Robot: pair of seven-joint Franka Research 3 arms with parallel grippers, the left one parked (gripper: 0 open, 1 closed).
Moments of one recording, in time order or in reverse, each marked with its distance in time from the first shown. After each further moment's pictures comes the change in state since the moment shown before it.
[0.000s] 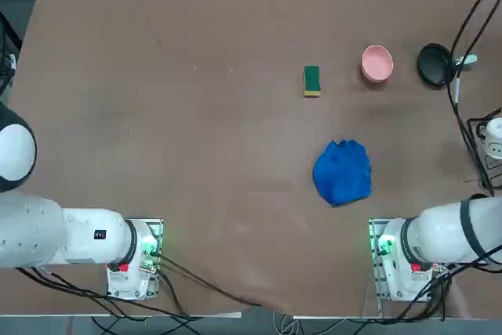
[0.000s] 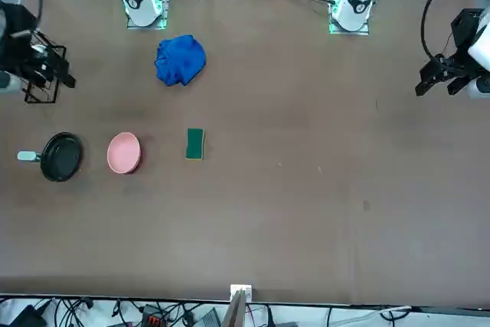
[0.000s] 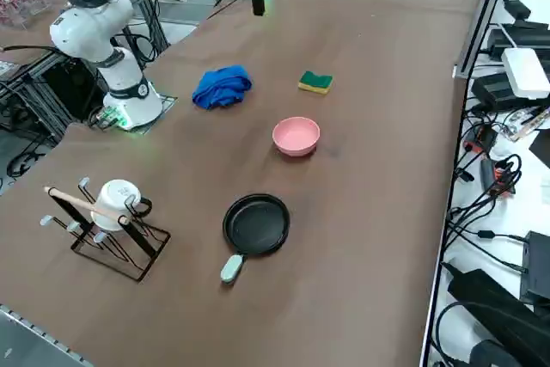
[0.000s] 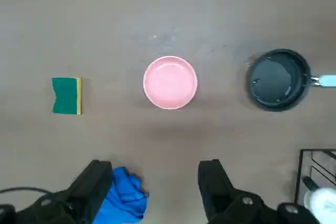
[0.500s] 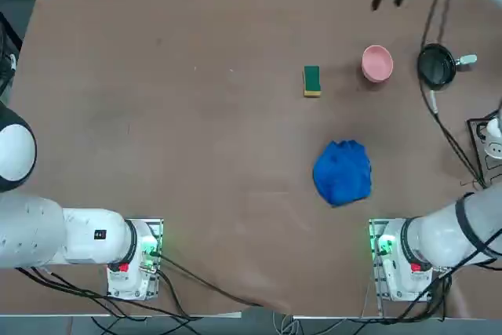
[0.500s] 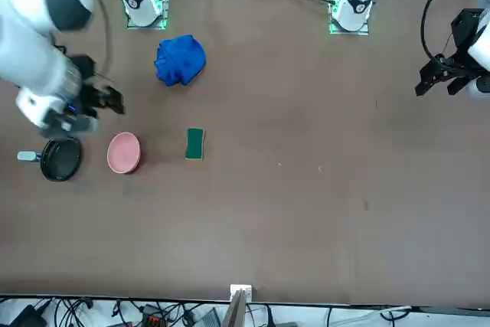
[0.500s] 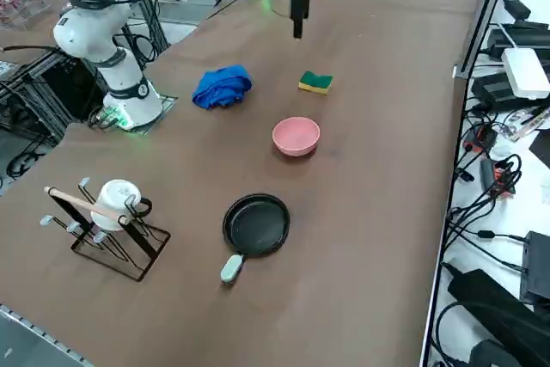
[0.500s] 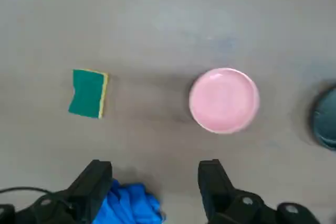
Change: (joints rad) arm 0.172 0.186 0.009 -0.043 0.004 0.173 0.030
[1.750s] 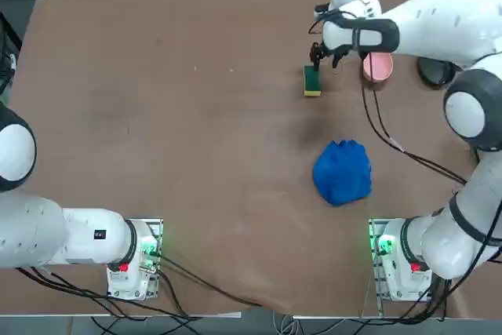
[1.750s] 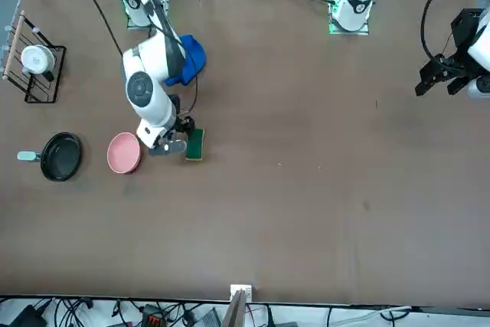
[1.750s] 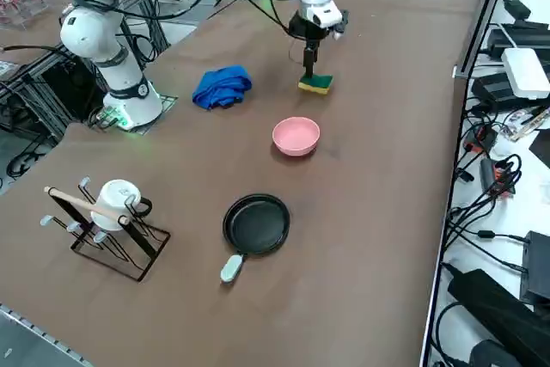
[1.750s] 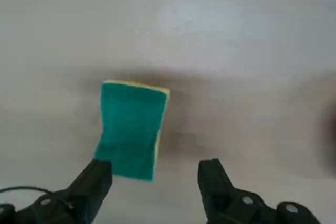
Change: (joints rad) arm 0.234 0.231 0.001 -0.251 0.001 0.524 0.246
